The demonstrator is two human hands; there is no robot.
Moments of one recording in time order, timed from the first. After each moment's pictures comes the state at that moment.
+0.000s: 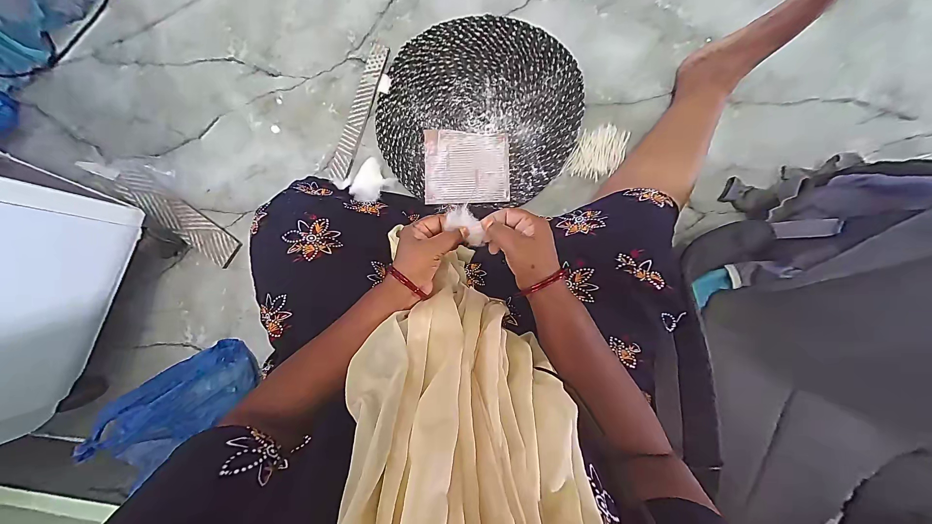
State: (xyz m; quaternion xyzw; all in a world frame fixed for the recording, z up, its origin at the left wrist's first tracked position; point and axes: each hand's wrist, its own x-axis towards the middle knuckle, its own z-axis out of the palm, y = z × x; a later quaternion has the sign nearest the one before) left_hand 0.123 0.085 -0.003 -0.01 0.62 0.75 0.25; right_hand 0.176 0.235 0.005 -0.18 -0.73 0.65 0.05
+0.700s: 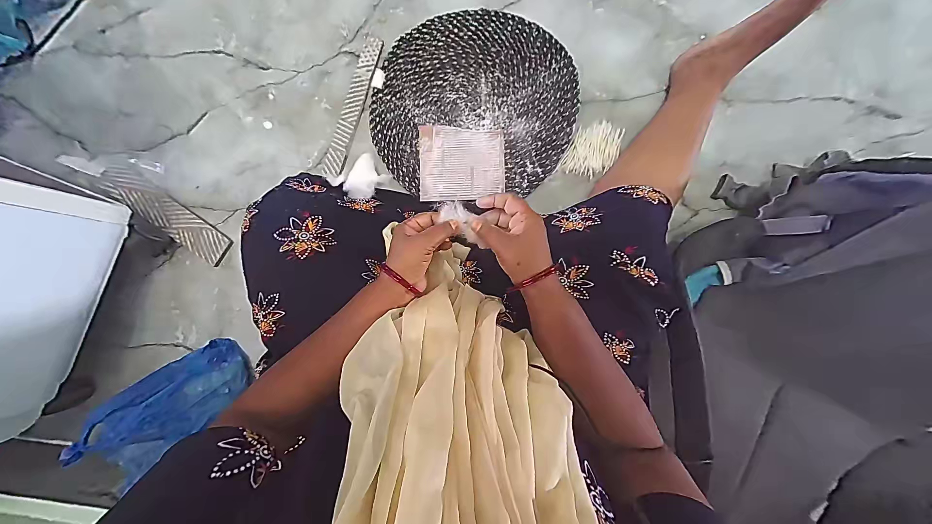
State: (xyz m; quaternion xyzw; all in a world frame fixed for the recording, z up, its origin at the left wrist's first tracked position) left_hand 0.123 0.084 -0.004 -0.04 0.61 0.75 0.25; right_hand 0.173 0.235 0.003 -0.16 -0.74 0.65 0.04
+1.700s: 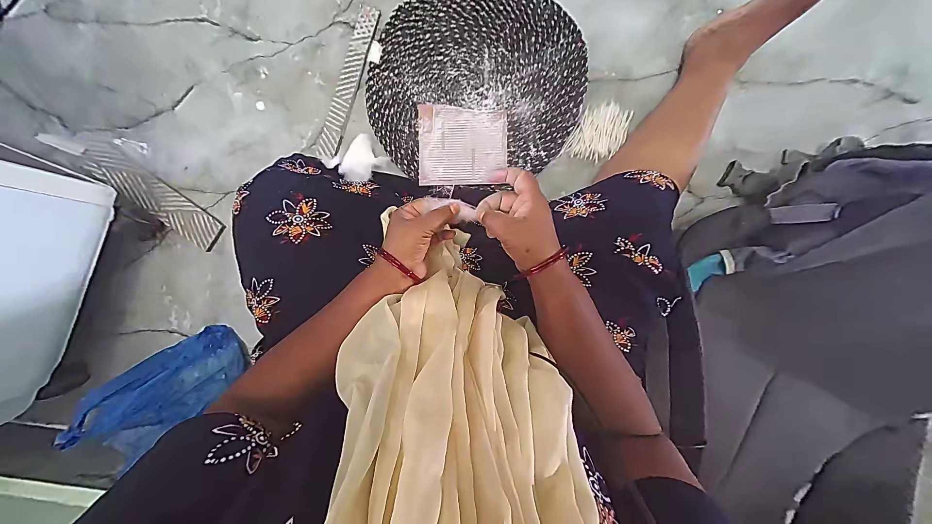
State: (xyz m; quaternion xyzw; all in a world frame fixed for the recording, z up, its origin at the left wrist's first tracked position) left_hand 0.122 0.085 -0.004 -0.08 0.57 0.77 0.27; right_hand 0.171 0.239 0.006 -0.15 -0.74 0.66 0.02
